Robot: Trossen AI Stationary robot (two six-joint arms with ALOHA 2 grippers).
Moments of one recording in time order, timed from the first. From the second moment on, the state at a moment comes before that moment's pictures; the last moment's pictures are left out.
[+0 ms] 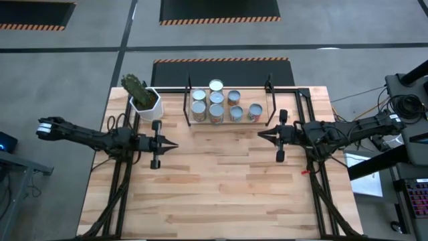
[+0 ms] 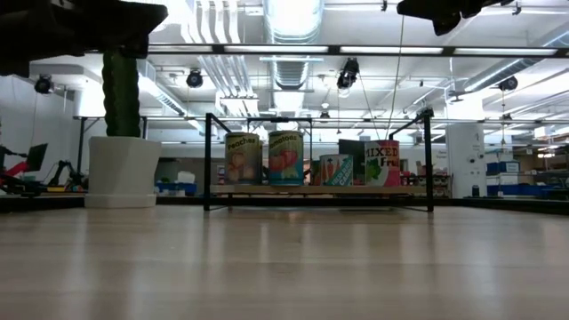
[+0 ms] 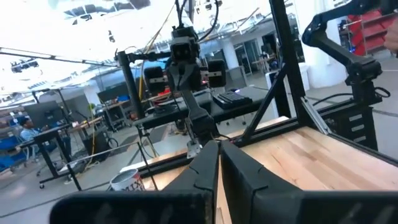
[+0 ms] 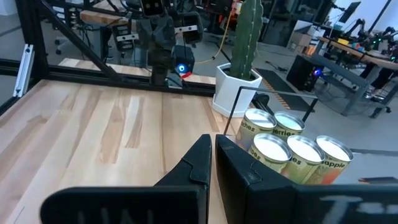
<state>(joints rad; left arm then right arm) -0.13 0.65 0.16 0.67 -0.04 0.32 0.20 0.76 0.64 -0.06 0.34 -0.13</state>
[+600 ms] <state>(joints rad) -0.11 0.47 0.15 0.40 -0.04 0.27 0.18 0.76 0.64 -0.10 0.42 -0.07</state>
